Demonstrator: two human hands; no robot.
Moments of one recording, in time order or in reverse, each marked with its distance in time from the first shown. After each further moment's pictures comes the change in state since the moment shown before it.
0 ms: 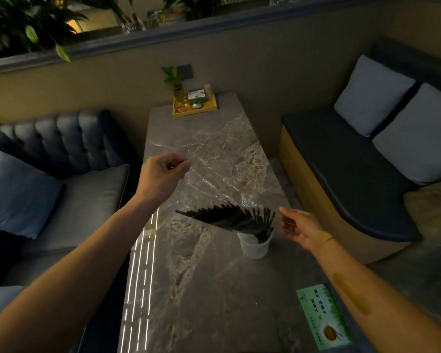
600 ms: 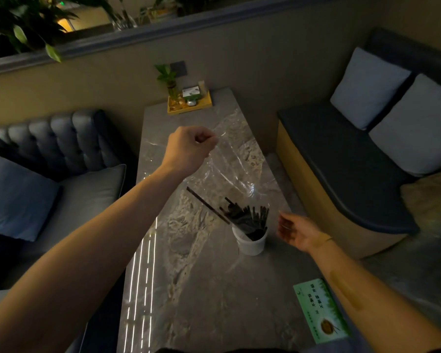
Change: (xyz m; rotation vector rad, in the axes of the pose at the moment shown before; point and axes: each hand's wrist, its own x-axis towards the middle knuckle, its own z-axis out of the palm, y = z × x) left_hand 0.025 0.070 0.042 0.082 -0.091 0.111; right_hand 0.000 0.010 -0.012 0.108 -0.004 0.161
